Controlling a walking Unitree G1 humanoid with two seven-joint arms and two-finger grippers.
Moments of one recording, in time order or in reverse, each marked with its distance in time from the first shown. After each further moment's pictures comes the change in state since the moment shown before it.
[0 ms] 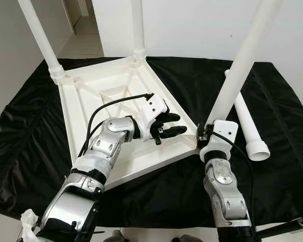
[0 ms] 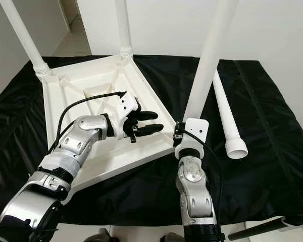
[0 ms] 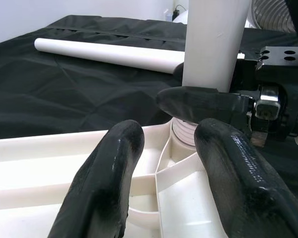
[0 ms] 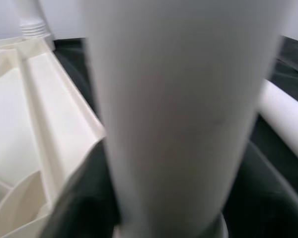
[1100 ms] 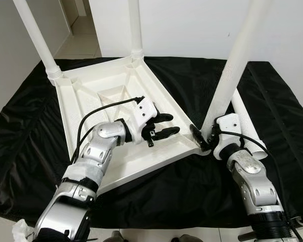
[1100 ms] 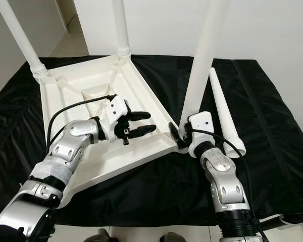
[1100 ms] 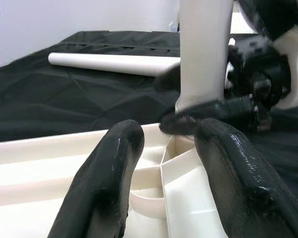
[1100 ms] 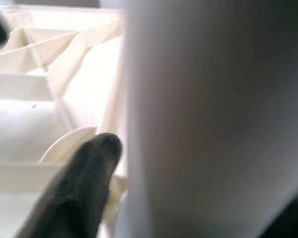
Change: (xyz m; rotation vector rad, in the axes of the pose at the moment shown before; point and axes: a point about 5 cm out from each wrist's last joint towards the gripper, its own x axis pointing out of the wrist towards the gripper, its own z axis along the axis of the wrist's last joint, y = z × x) left arm -0.021 -0.004 -0.005 0.054 -0.056 0.040; right arm 0.023 -0.023 -0.004 -0.195 0.037 0.622
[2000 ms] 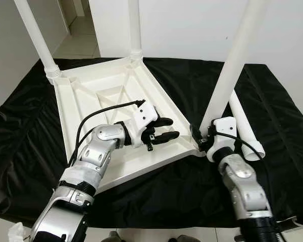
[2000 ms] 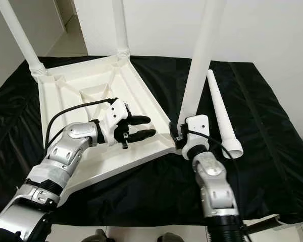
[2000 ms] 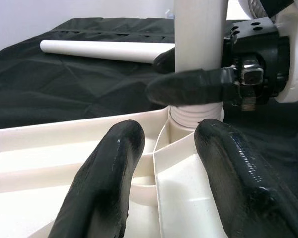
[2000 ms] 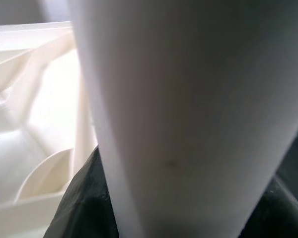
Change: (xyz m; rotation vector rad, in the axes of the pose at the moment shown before) left arm -0.004 -0.005 -0.004 -0.002 0.070 -0.025; right arm 0.001 0.022 0.006 0.148 -0.022 -0.310
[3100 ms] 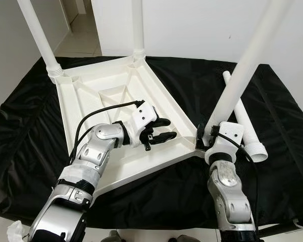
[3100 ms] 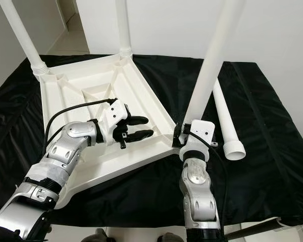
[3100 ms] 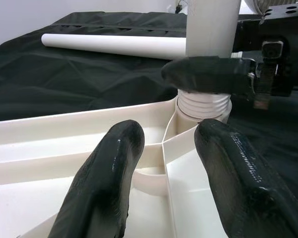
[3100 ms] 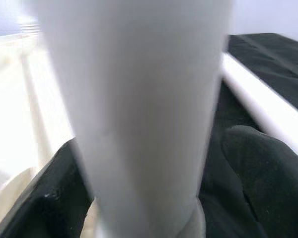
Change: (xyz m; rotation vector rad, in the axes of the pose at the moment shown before) left arm 0.001 0.002 -0.001 0.002 0.016 -0.001; right arm -0.018 0.001 0.003 0.038 -0.022 -0.241
